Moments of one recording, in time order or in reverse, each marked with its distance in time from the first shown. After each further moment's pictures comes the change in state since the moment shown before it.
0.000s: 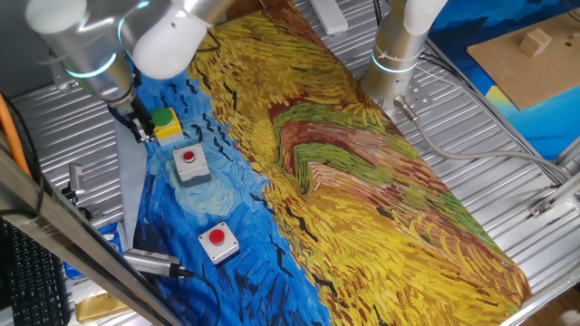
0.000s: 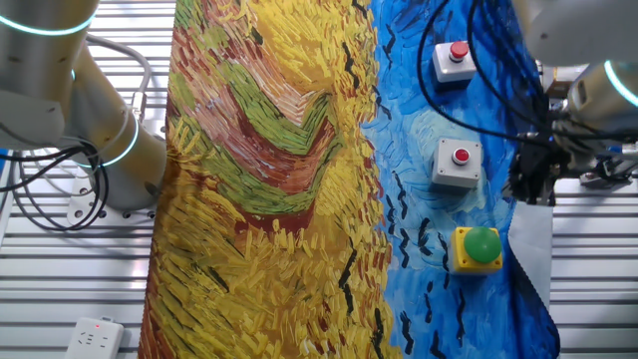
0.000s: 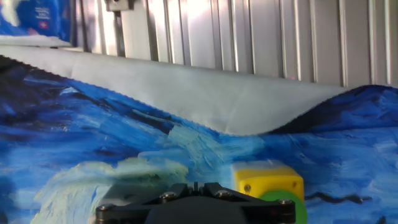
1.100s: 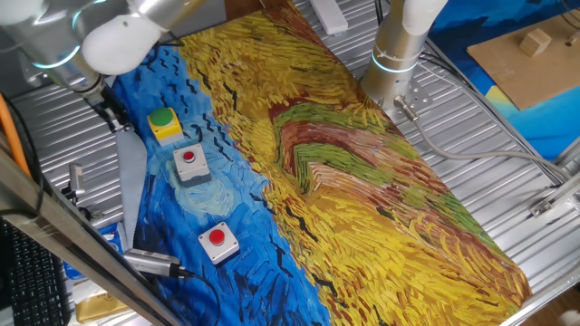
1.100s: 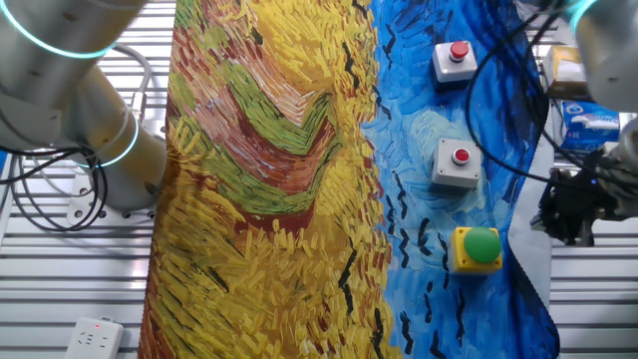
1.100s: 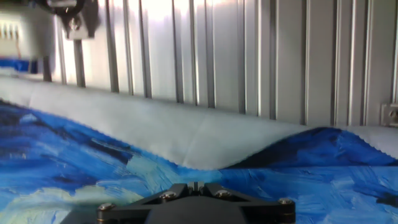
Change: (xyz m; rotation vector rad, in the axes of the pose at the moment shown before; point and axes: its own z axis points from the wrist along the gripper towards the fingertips) arm -0.044 -0.055 -0.011 -0.003 0.040 -0.043
